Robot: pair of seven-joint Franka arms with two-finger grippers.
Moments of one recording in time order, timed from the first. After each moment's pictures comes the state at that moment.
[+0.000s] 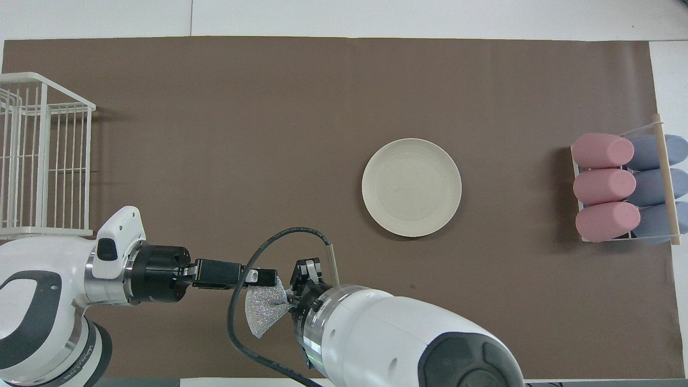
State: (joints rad) left arm -0.25 -0.37 0.04 -2.50 -1.54 1.67 0.36; right arm 0.42 -0.17 0.35 -1.91 0.39 2.04 2.12
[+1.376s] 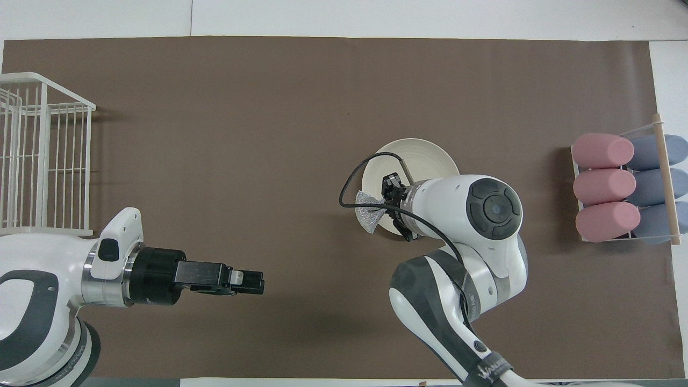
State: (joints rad) left arm -0.24 -0.38 0.05 -2.48 -1.40 1.66 0.30; right arm 0.15 0.11 0.33 -2.17 0.21 2.46 1.51
